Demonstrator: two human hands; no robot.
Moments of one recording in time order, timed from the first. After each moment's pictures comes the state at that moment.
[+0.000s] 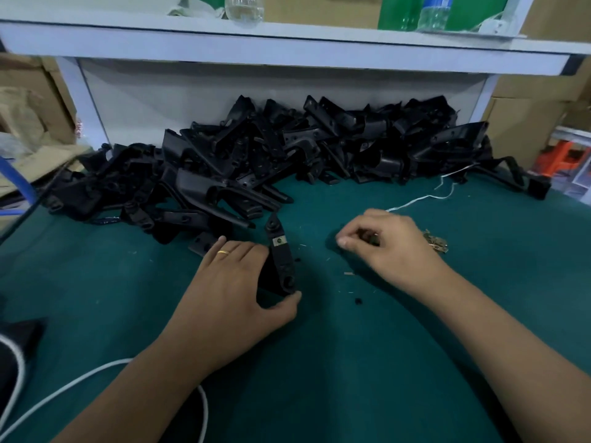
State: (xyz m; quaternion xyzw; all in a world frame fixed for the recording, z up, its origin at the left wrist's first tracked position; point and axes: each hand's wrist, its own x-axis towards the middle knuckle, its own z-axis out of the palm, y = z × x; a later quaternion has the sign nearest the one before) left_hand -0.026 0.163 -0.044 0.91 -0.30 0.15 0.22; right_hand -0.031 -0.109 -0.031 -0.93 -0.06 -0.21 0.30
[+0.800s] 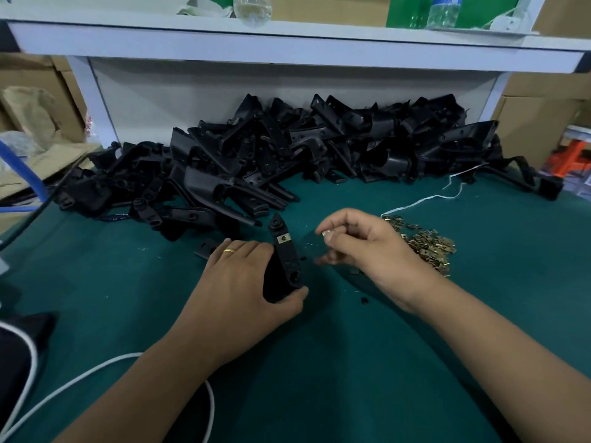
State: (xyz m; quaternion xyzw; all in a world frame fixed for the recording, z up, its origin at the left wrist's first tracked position) left_hand -0.024 0.162 -0.049 0.91 -0.30 0.17 0.24; right_hand -0.036 -0.067 -0.028 -0.75 -0.06 -0.06 0.65
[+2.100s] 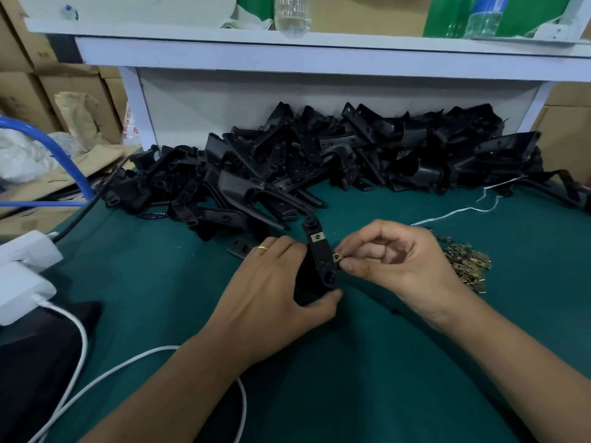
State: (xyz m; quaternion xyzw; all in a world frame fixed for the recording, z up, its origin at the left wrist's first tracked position) left_hand -0.029 0.163 -0.041 0.88 -0.33 0.21 0.26; right_hand -0.053 -0.051 -0.022 -0.72 -0.17 -0.09 0.67
